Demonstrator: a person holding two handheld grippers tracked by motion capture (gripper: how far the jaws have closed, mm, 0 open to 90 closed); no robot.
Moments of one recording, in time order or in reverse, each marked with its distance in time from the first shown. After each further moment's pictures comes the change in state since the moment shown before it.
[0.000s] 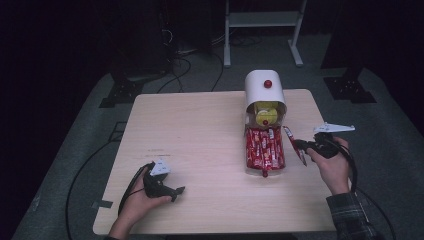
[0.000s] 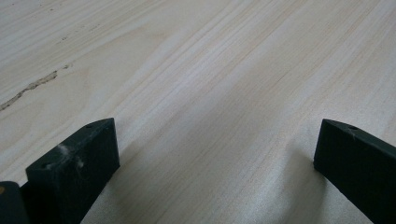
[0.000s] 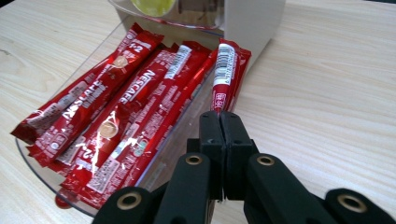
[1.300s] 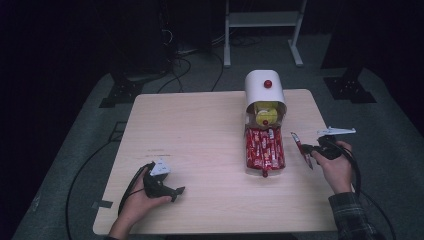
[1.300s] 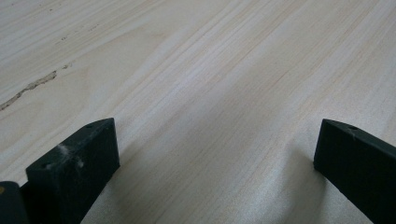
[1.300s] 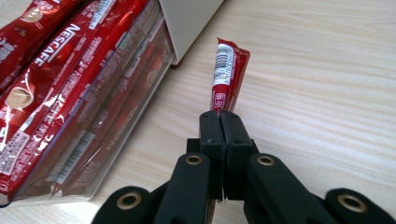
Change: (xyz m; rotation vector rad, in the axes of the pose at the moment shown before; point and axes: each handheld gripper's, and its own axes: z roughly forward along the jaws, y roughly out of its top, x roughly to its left) left arm 0.000 0.000 0.000 0.000 -0.001 0.000; right arm -0.031 -0.022 0.016 0.086 -0.065 0.057
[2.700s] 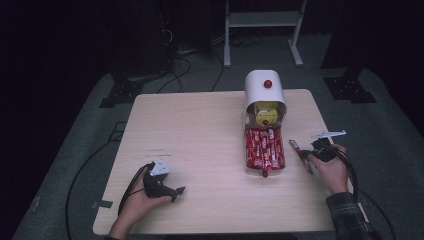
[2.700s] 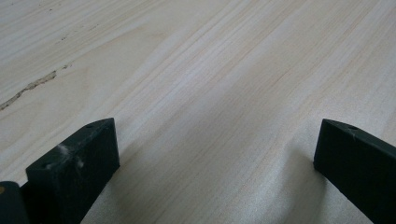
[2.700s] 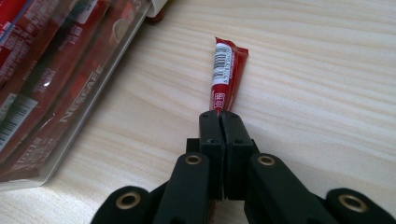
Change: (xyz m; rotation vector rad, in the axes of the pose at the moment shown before) left arm 0.000 0.000 0.000 0.001 0.000 0.000; right arm -0.005 -0.011 0.023 0.109 -0.041 -0.023
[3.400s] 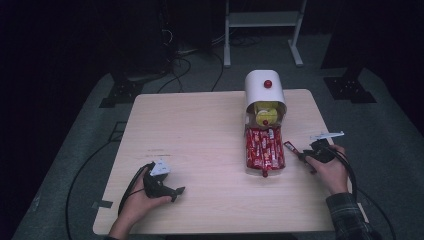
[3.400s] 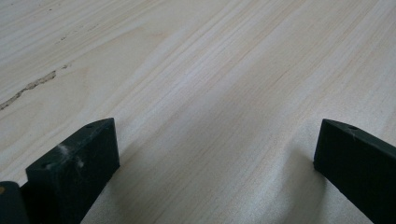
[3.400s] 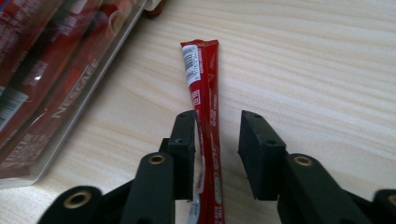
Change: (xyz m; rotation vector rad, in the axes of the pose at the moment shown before) left arm 0.000 0.000 0.000 -0.001 0.000 -0.001; right arm 0.002 -0.002 0.003 0.004 -0.017 -0.014
